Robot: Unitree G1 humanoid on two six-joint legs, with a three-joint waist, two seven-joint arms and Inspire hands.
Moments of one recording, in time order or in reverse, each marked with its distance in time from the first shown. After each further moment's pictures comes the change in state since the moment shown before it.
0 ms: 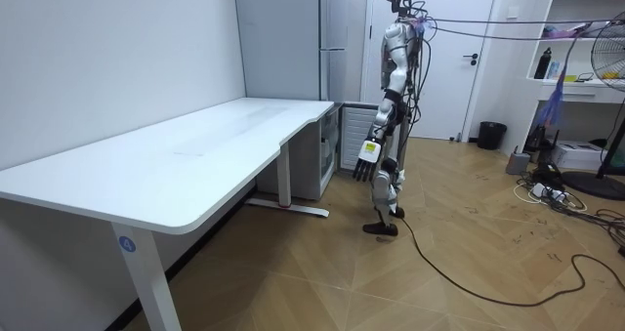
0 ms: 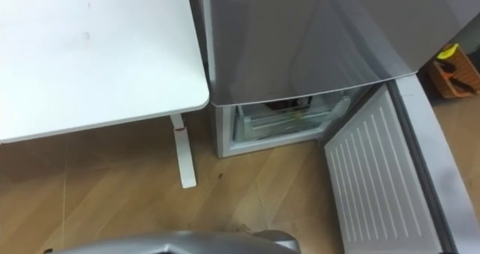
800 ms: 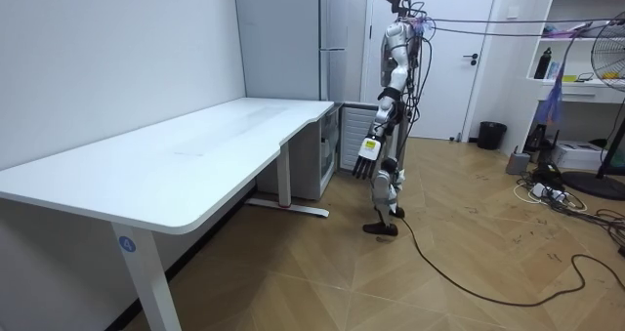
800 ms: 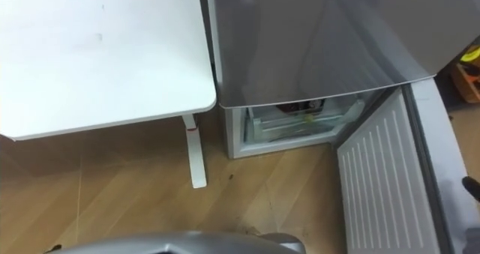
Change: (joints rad) left arm -0.013 -0.016 -0.019 -0.013 0.027 0.005 -0.016; right arm 0.076 0.148 0.004 0.034 0.240 -0.072 0.079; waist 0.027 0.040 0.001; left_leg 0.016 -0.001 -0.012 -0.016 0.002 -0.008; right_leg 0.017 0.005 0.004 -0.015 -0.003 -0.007
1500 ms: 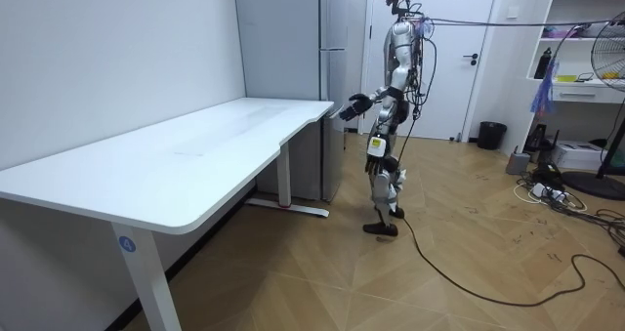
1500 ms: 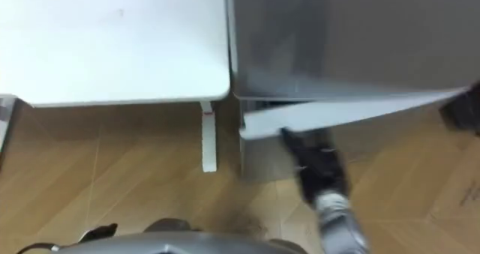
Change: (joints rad) left arm -0.205 -0.034 -0.449 0.085 -0.003 0.108 -0.043; right arm 0.209 0.243 1.023 -0.814 0.316 -0.102 0.525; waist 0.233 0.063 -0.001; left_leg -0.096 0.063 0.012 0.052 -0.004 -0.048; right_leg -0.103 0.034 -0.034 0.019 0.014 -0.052
